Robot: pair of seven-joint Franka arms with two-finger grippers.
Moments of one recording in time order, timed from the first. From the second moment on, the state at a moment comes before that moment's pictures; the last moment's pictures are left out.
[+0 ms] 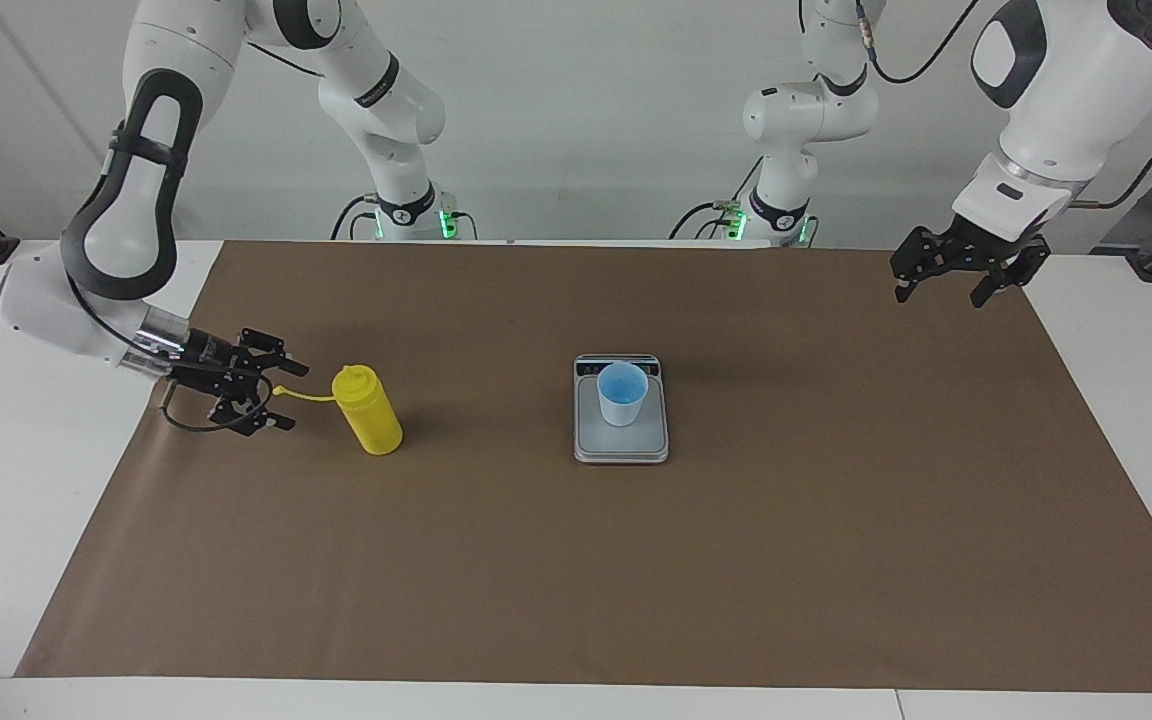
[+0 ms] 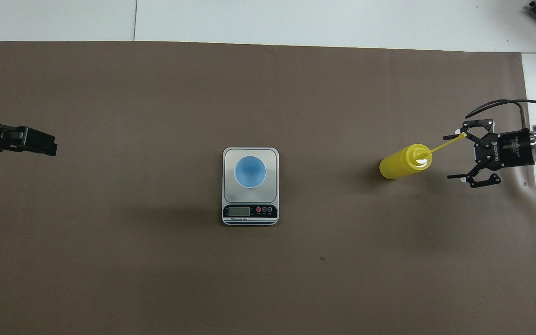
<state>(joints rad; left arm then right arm) 0.05 0.01 -0.13 -1.60 -0.01 1.61 0.06 -0.43 0.37 0.09 -1.80 0.74 1.75 0.89</state>
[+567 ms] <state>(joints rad) 0.05 0.00 -0.13 -1.60 -0.01 1.58 0.06 -0.37 0.40 0.10 -1.84 0.89 1.77 0.89</state>
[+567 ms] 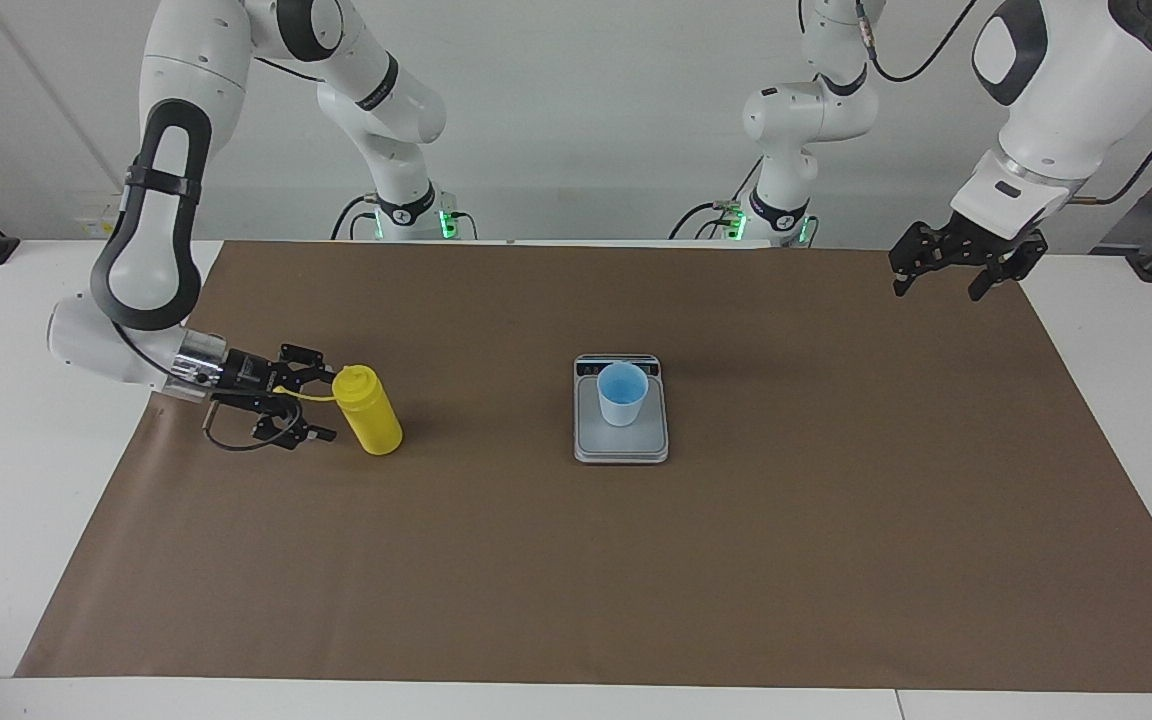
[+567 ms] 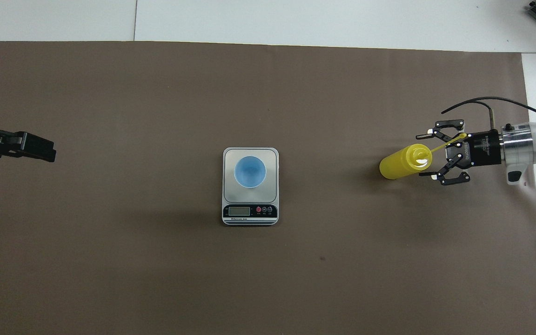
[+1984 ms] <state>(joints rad) 0.05 0.00 -0.12 -1.60 0.00 1.58 0.06 -0.25 0.33 0.10 -1.88 0.96 1.89 1.01</state>
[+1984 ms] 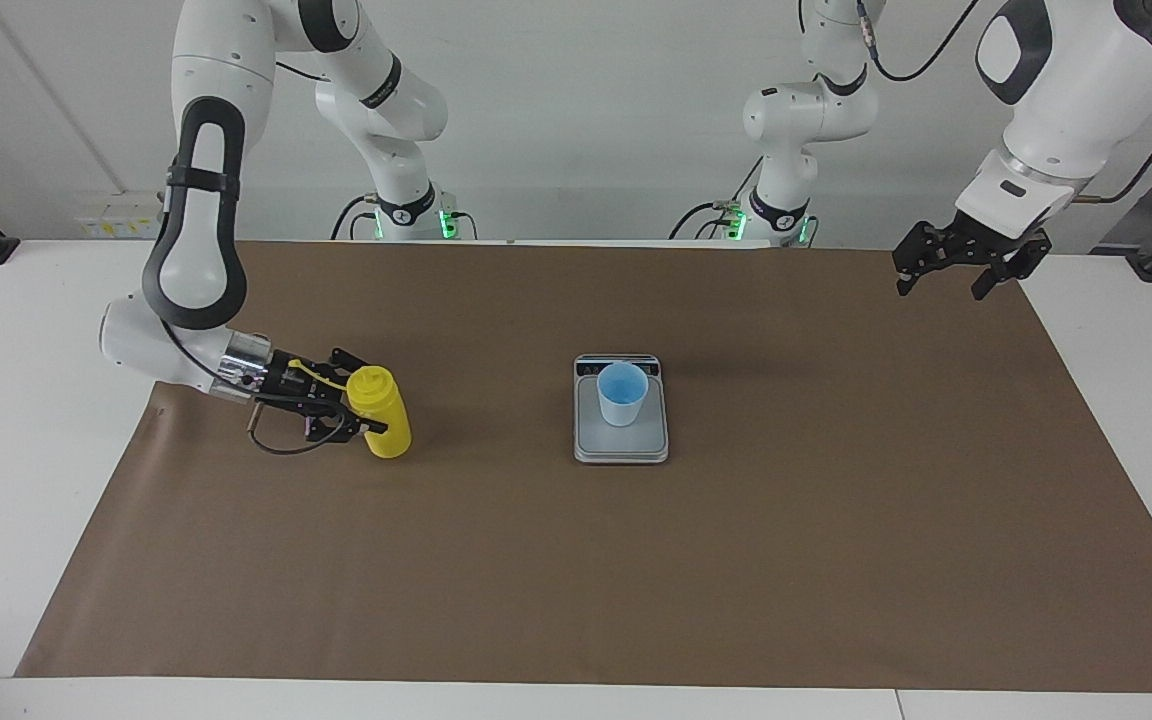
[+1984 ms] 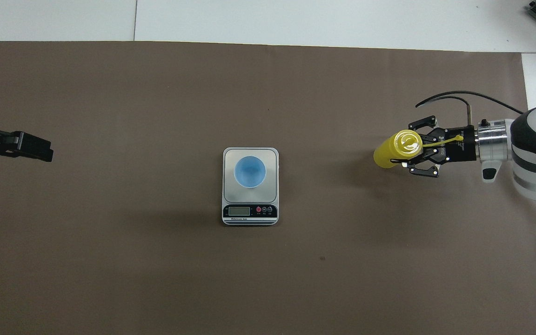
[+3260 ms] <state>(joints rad) 0.05 0.00 -0.12 -1.60 0.00 1.58 0.06 0.36 0.24 0.10 -1.85 0.14 2.44 1.82</state>
